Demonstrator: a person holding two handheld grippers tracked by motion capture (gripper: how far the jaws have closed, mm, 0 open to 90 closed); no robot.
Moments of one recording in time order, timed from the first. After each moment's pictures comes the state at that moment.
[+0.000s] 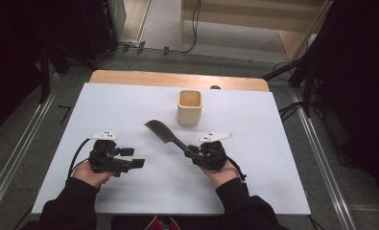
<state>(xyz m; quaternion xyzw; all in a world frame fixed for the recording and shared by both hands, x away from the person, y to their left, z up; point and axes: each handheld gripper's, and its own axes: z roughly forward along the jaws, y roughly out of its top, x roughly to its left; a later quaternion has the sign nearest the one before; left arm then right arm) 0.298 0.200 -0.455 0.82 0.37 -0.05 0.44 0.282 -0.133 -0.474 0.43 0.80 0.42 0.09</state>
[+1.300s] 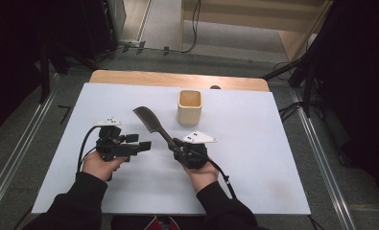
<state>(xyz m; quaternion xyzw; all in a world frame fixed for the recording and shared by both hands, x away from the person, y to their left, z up) 0.321 0.179 -0.438 0.77 0.43 -0.02 0.47 0.285 -0.082 -0.480 0.44 0.74 0.48 0.15</state>
